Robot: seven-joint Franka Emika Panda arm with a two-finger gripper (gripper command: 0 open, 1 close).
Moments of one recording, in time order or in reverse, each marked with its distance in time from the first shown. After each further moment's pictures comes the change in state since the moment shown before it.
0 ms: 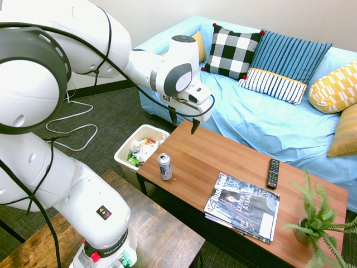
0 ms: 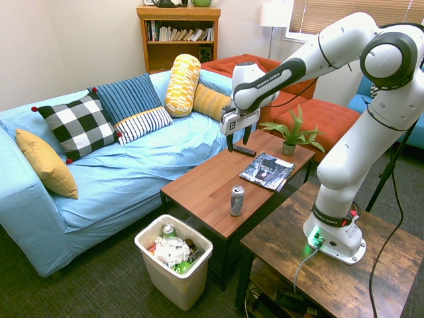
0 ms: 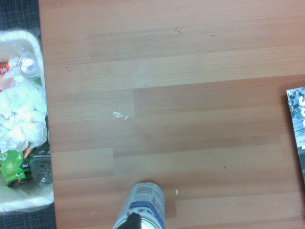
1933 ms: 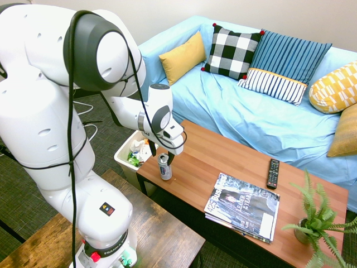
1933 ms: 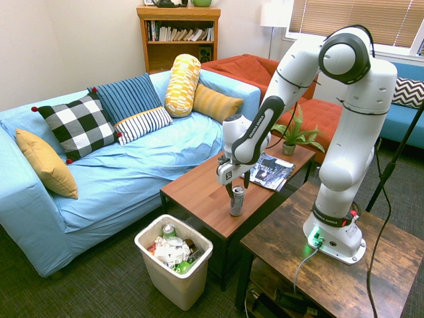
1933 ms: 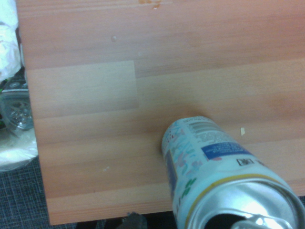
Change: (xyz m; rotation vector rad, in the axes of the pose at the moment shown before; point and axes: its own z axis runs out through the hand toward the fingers) arm -0.090 -0.012 0.178 -0.147 -0.068 0.025
